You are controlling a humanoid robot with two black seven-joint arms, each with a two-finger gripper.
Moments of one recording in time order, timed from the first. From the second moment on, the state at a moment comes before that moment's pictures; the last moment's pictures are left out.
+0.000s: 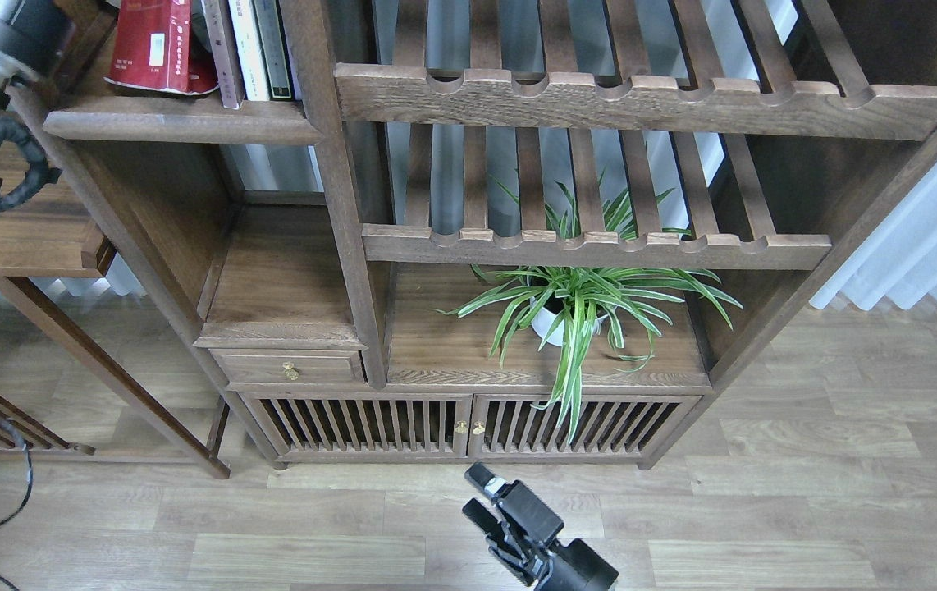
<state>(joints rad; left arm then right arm) -0.79 0.40 -1.29 -1.02 0.16 -0.49 -0.05 -0.27 0.02 0.94 1.21 0.13 0.58 -0.20</state>
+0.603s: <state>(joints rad) -0.10 0.41 -1.34 -1.26 0.10 -0.49 -0.04 -0.15 0.01 0.97 1.35 0.13 0.58 -0.18</state>
